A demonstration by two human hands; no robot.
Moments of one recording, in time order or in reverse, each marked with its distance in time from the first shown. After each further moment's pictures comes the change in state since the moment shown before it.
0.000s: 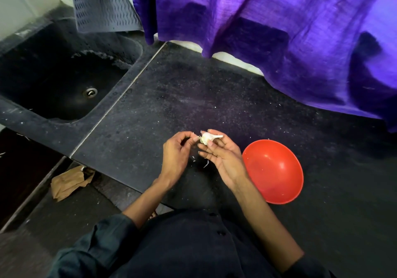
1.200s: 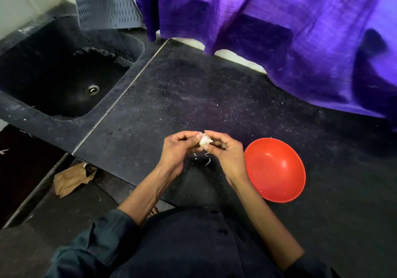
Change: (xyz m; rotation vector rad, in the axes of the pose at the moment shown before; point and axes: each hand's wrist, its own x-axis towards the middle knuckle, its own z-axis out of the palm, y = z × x) left_hand 0.000 0.020 -0.003 -0.581 -0.106 -0.353; right_hand 0.002 0.006 0.000 -0.420 0.083 -0.214
